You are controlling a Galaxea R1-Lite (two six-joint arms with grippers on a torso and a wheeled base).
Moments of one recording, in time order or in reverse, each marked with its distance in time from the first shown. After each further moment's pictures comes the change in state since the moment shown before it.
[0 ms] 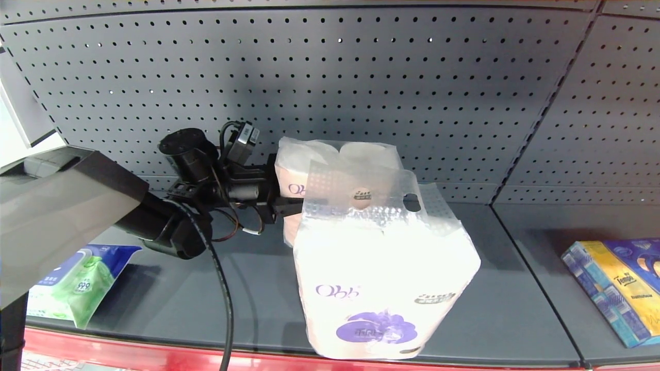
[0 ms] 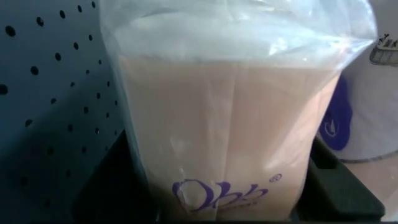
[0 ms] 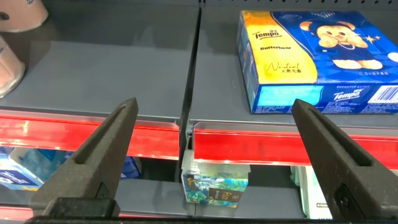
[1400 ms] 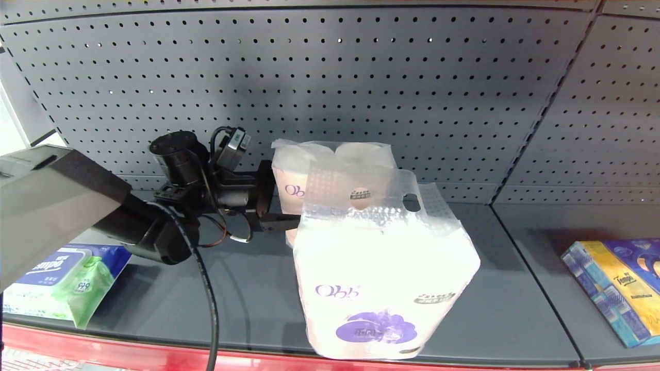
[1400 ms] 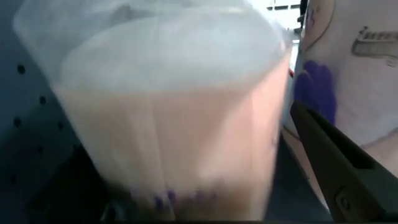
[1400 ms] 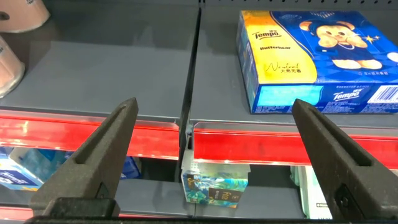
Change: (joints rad) left arm 0.035 -0.055 0.087 0.074 -0.021 0.057; right arm 0.000 0.000 0.000 0.000 0.000 0.000
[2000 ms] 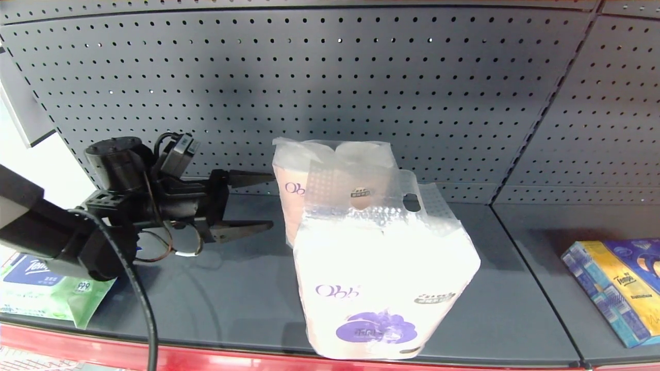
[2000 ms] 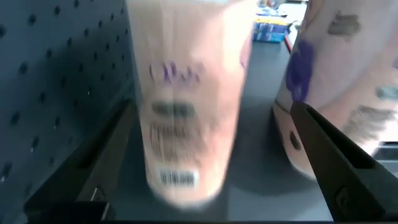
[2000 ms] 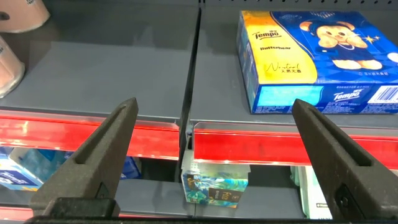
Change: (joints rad) left arm 0.156 -0.181 0.219 0.153 0.004 0.097; right arm 0.000 0.000 0.000 0.000 0.000 0.000
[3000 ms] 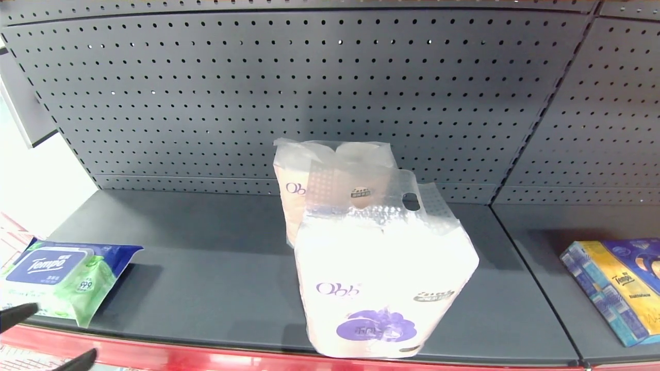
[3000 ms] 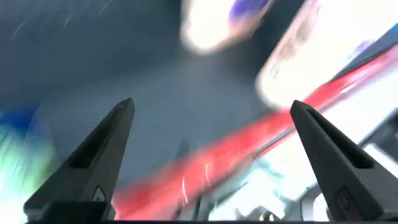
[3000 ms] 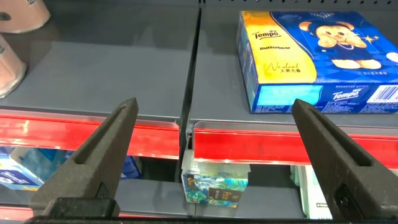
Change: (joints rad) left arm -0.031 -1.314 0.289 1.394 1.128 -0.072; right arm 0.000 0.000 0.000 0.000 0.000 0.000
